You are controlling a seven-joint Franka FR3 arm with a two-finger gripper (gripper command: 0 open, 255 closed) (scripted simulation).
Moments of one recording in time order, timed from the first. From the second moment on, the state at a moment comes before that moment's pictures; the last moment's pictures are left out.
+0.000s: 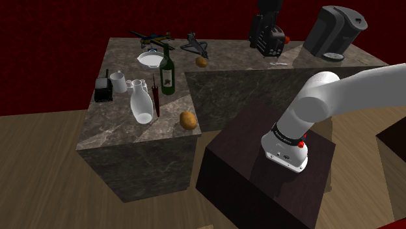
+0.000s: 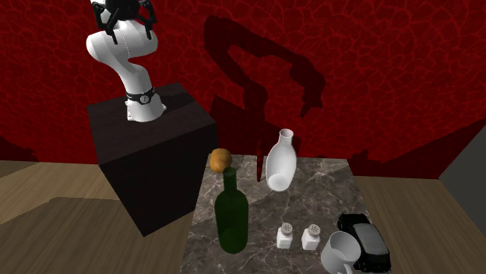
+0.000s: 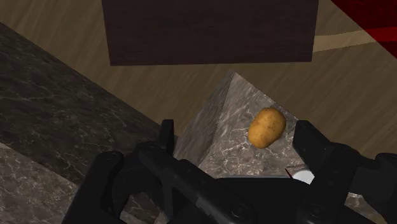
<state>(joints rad) -0.02 -0.83 0.01 -2.41 0.00 1.47 0.03</state>
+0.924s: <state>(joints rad) 0.06 -0.31 0.10 -2.16 -0.04 1.64 -0.07</state>
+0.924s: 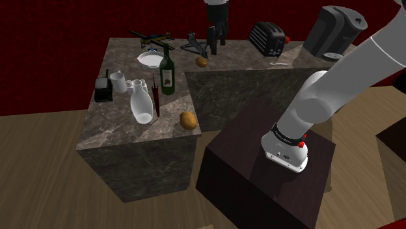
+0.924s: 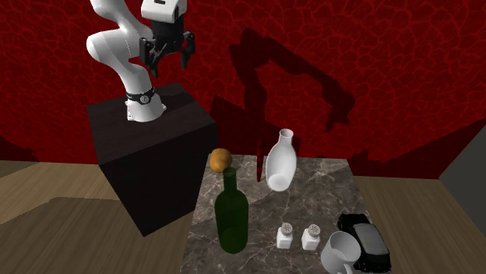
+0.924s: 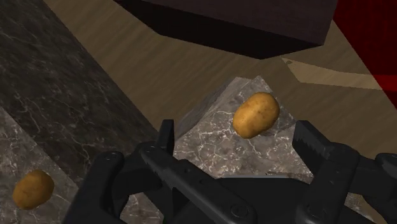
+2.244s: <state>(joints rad) 0.24 0.55 0.21 -1.41 -0.25 1.54 -0.17</state>
